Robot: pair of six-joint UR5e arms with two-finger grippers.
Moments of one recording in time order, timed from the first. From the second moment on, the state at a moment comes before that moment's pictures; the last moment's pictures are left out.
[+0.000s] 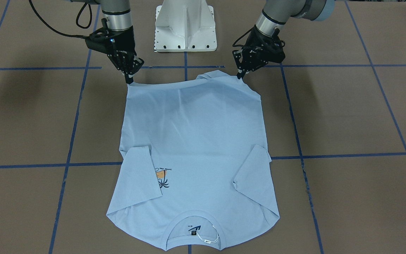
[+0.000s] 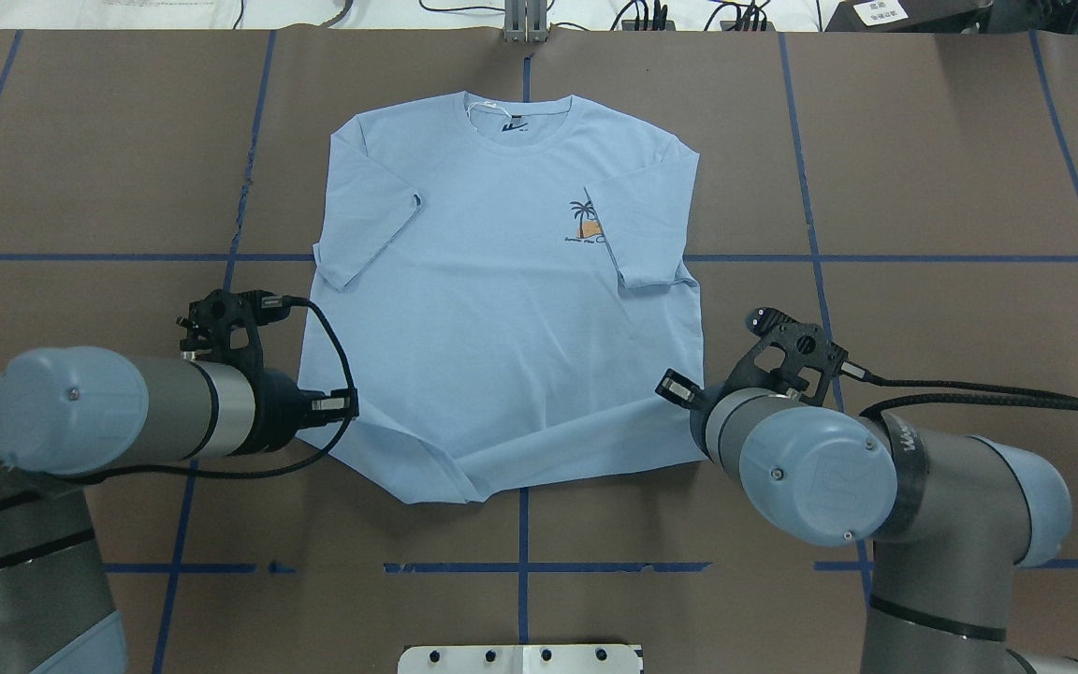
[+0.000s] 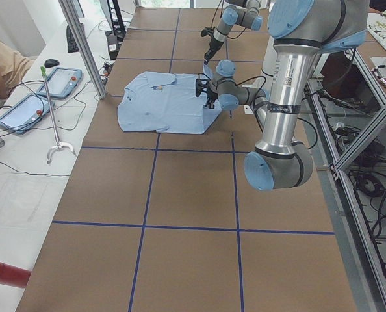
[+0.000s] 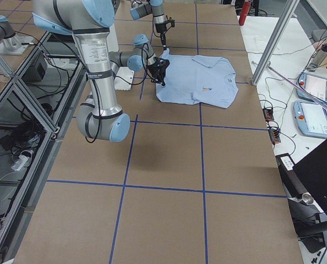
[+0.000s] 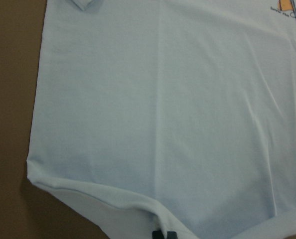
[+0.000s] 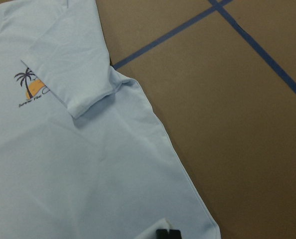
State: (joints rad) left arm -0.45 -1.80 -2.03 -2.00 -1.71 -1.42; right arm 0.32 -1.25 2.13 -1.64 1.38 1.88
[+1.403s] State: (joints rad) left arm -0.81 -2.15 -1.31 -2.36 -1.68 -1.41; right arm 0.75 -0.91 1.44 -1.41 1.63 1.58
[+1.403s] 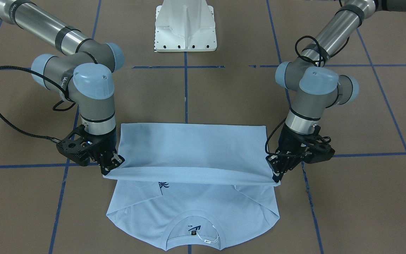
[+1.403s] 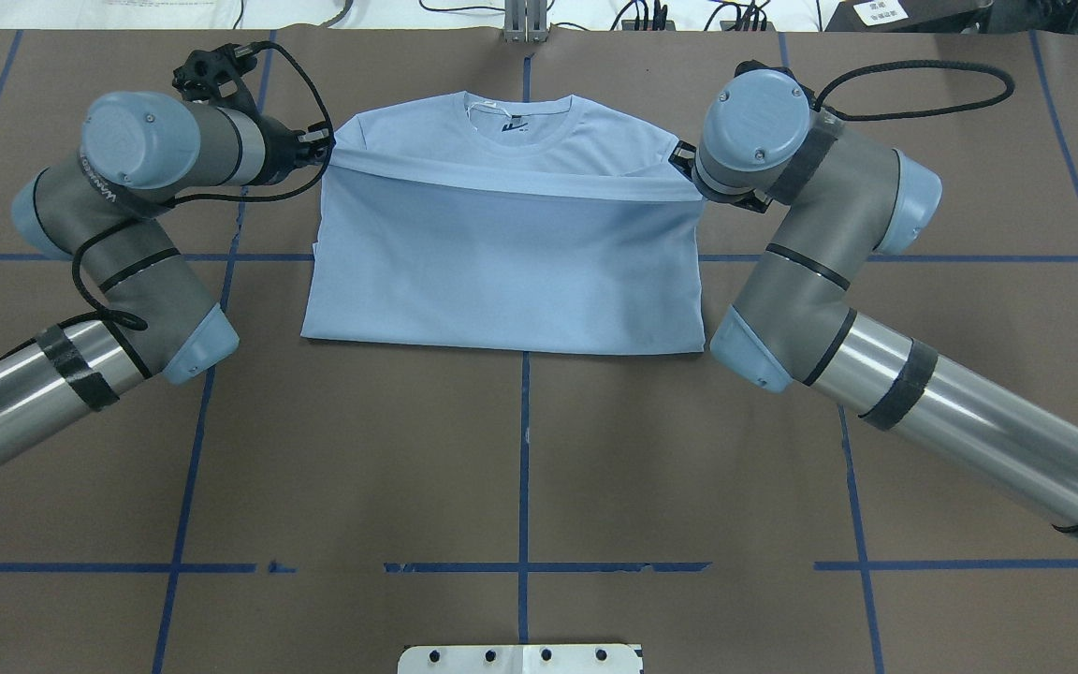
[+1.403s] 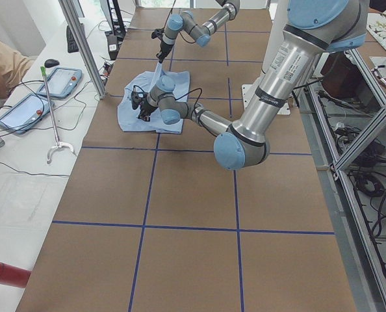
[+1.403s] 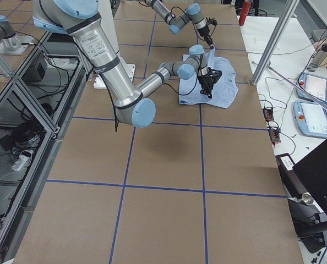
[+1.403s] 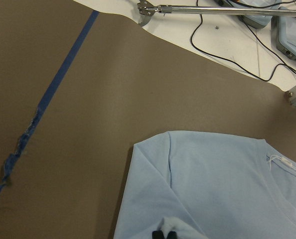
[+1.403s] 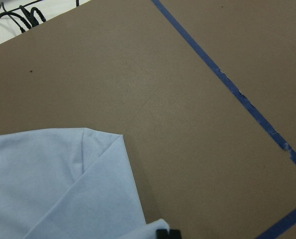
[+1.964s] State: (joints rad) left arm -0.81 -2.21 -1.19 -2.39 -1.66 -1.41; right arm 0.76 -0.83 1.29 -1.36 1.63 1.55
